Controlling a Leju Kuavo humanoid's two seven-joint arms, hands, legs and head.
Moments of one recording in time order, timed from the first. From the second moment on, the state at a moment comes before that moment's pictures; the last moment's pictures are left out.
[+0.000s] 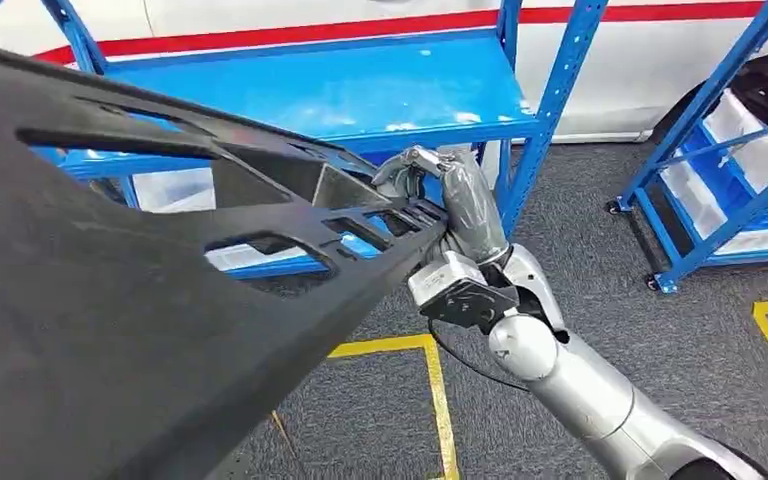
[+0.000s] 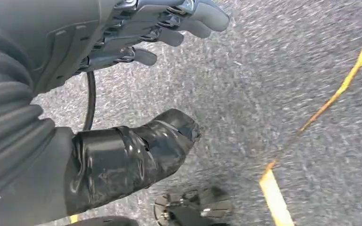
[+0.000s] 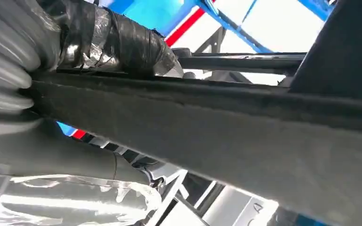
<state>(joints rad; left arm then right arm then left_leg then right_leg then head) -0.14 -0.02 -1.01 -0.23 0.75 0.55 -0.23 -0.65 -0.20 0.69 -1.62 0.19 -0.34 -0.11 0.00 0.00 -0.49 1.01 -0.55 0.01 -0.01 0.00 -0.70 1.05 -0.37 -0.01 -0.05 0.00</state>
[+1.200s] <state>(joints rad) -0.13 -0.02 -1.03 -0.23 0.75 0.56 -0.21 -0.64 -0.21 0.69 -1.62 0.20 -0.30 -0.11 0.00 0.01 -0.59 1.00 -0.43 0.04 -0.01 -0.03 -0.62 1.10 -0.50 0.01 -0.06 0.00</state>
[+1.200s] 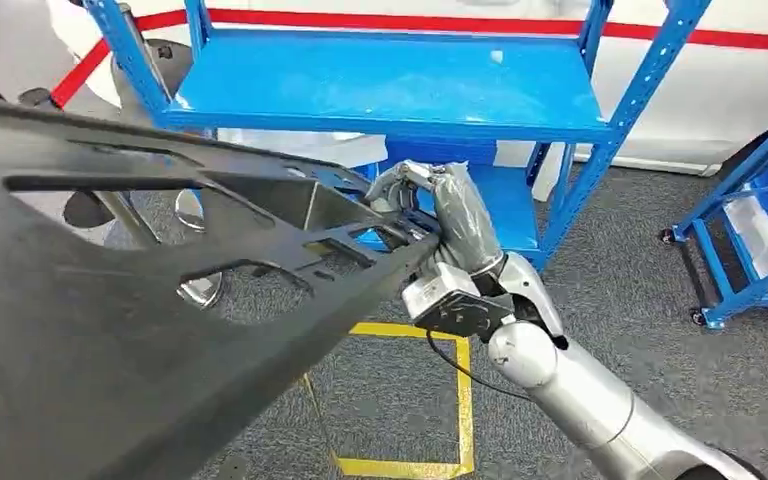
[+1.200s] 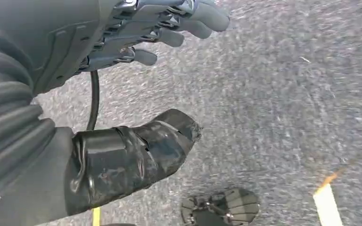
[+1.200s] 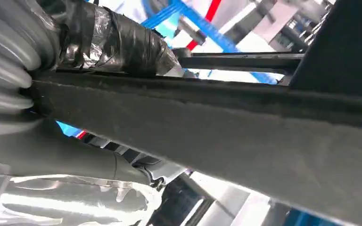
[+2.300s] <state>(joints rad) -0.11 -0.03 -1.03 -0.23 0.76 0.57 -0.18 -0.62 -0.15 0.71 -1.60 0.18 -0.24 -0.17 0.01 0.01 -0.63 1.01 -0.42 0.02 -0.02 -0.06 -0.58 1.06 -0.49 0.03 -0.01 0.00</state>
